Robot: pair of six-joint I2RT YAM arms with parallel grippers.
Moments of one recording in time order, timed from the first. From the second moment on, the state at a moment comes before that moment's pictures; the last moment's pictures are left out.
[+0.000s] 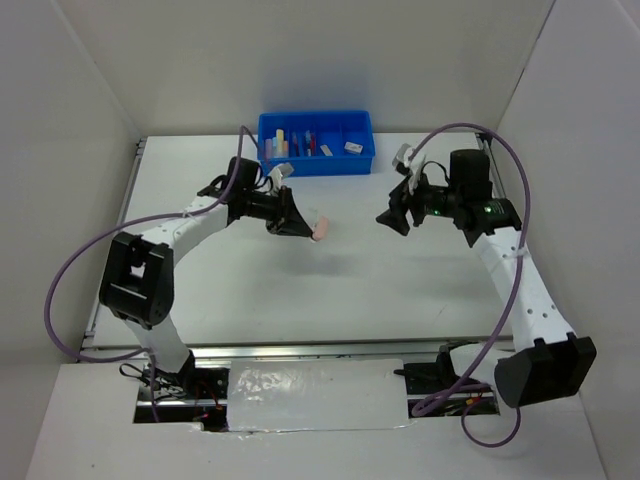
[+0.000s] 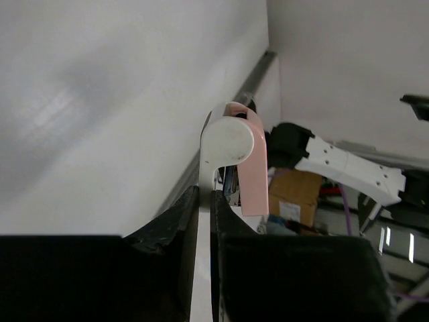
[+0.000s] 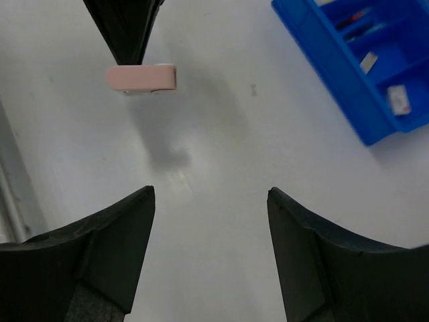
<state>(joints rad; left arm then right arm) -0.34 1.73 1.27 -0.33 0.93 -0.61 0.15 1.21 1.23 -0.61 -0.76 -0.49</state>
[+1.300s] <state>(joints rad) -0.67 1.58 1.11 -0.32 1.42 -0.47 0.83 0.97 1.17 -0.95 -0.83 -1.08</state>
